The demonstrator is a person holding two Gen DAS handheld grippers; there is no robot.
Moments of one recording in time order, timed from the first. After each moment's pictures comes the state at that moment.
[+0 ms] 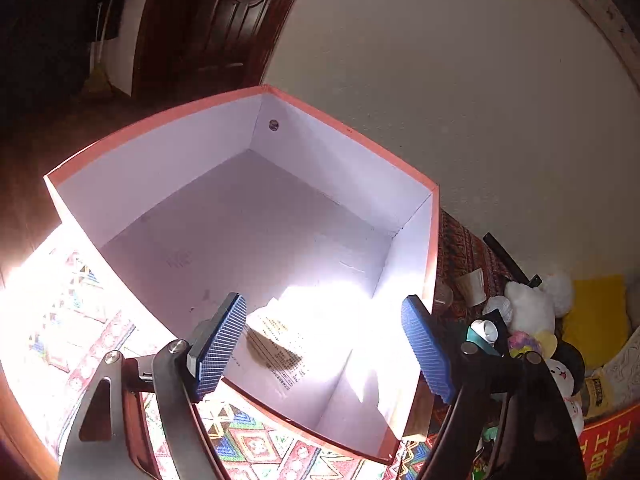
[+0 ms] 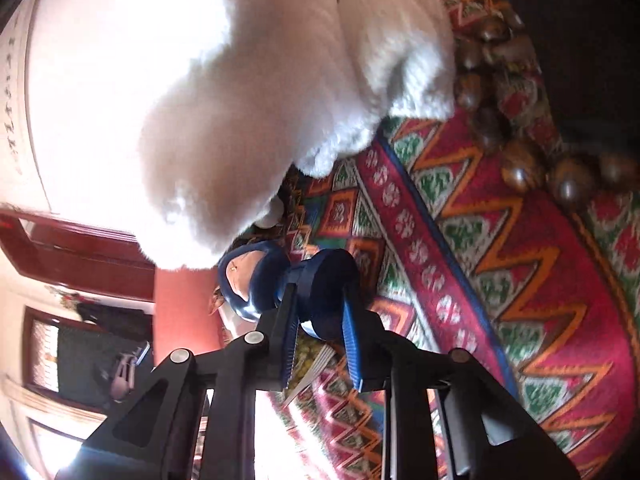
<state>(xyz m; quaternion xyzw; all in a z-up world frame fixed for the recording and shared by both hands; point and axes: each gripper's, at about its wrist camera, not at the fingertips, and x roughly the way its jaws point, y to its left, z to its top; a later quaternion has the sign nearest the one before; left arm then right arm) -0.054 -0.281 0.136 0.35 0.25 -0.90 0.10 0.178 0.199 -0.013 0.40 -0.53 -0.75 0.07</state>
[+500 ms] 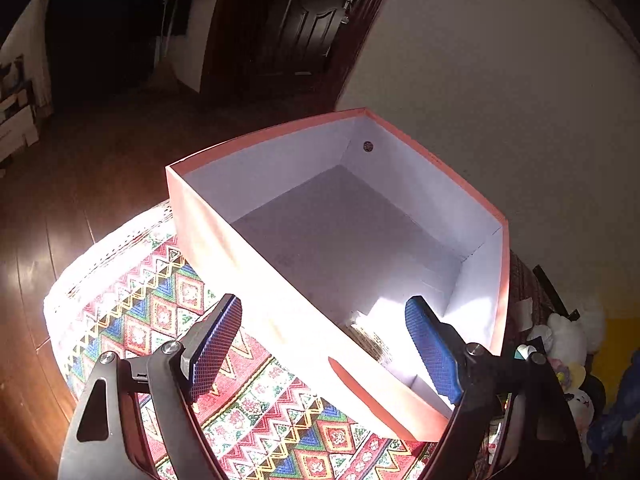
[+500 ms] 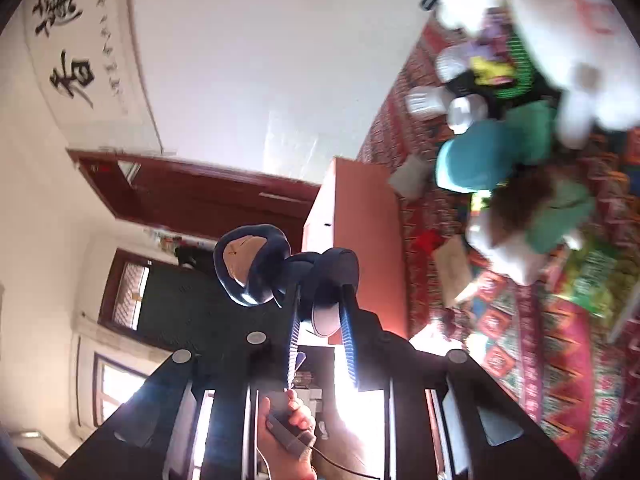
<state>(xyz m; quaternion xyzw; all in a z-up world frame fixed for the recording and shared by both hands) -0.009 -0.343 0.135 0.35 0.27 -0.87 0.20 0.130 0.026 0.145 0.34 -0.52 -0.73 0.29</state>
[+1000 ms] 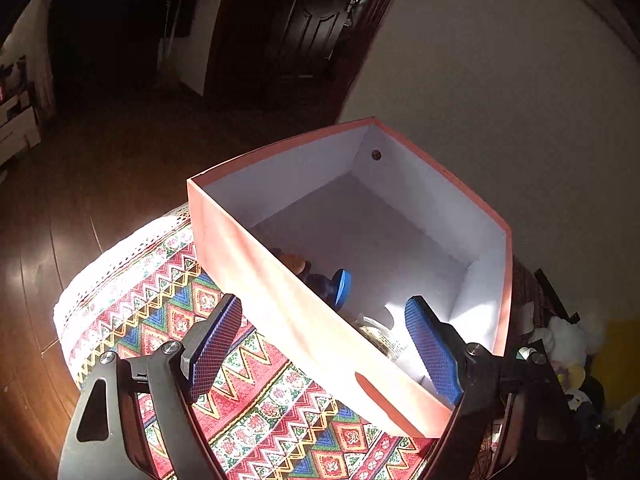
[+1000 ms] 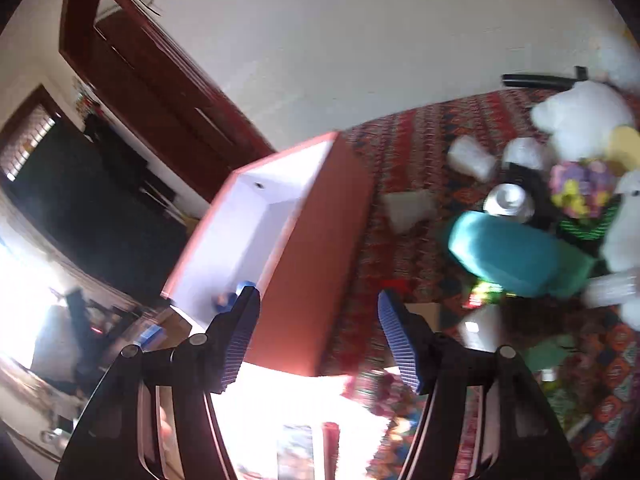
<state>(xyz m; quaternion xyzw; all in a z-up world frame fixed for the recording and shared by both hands) -0.007 -0.342 0.141 0.36 0.26 -0.88 0.18 0.058 -0.001 0.145 0.42 -0.19 -0.87 0.19</state>
